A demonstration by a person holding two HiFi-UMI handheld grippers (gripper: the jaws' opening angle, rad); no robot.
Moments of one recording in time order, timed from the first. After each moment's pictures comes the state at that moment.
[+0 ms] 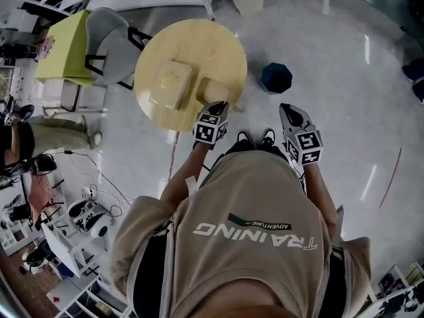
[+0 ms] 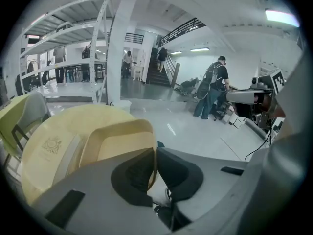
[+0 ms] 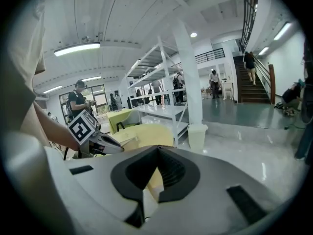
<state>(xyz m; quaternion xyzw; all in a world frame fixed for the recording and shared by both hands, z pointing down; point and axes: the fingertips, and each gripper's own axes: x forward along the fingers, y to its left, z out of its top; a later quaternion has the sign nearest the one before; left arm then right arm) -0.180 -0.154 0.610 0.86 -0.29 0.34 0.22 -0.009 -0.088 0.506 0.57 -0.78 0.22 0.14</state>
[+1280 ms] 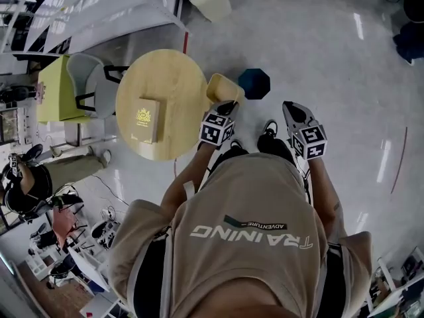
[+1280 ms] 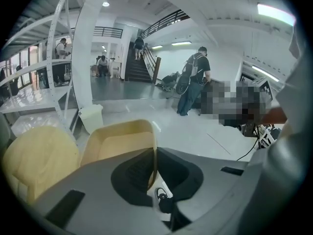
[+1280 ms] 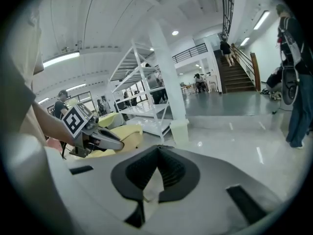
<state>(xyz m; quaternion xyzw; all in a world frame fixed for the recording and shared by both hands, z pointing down) 0.072 -0.177 0.605 0.89 -0.19 0.36 0.19 0.213 -0.106 0.546 0.60 -0.74 0.27 0.11</state>
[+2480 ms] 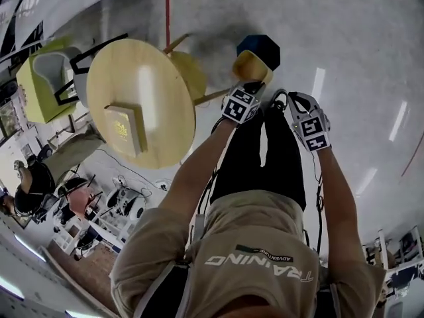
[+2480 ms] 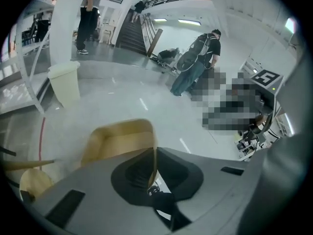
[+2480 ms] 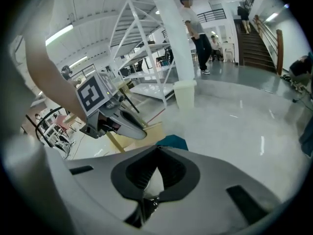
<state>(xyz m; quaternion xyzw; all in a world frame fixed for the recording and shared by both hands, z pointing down) 0.181 -0.240 0.905 0.84 -0.08 0.45 0.29 0.242 -0.194 0.847 0.50 -0.75 0.36 0.25</state>
